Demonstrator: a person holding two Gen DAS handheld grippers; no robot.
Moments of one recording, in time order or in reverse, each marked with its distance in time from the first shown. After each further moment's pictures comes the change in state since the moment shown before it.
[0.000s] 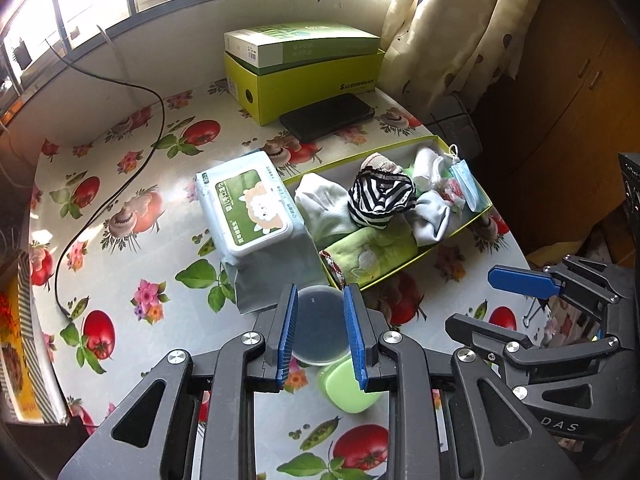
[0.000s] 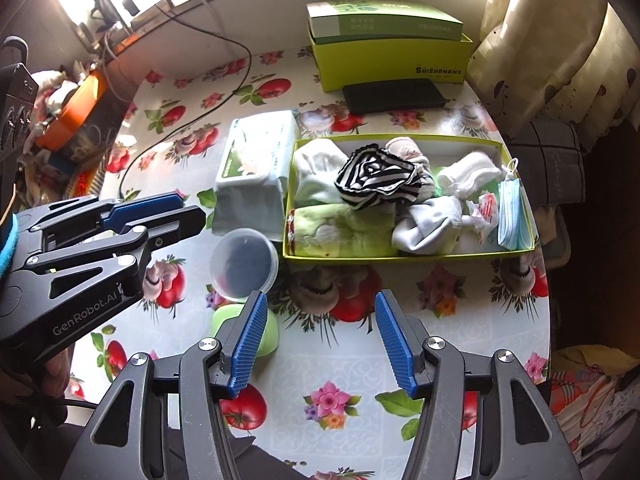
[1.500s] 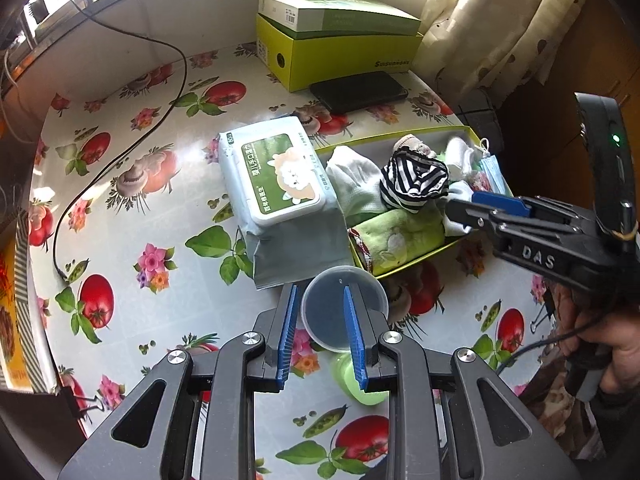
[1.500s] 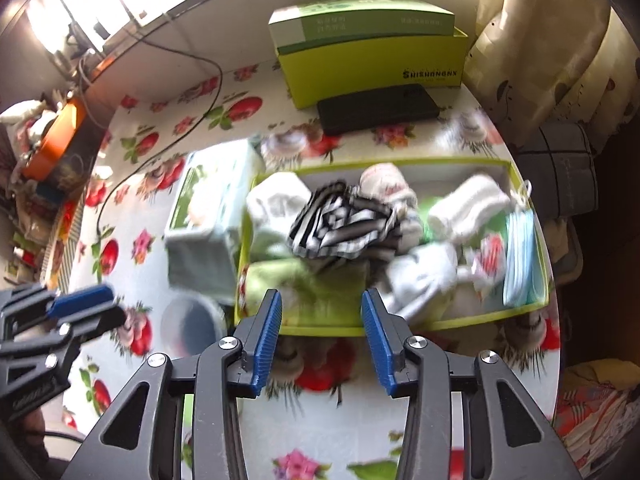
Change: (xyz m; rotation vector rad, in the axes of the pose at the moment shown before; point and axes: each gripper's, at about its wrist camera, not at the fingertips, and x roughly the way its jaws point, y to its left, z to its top) left arm 0.019 0.025 -0.002 -0.113 0.093 0.024; right arm 0.059 -0.054 0.062 0.058 -0.051 0.018
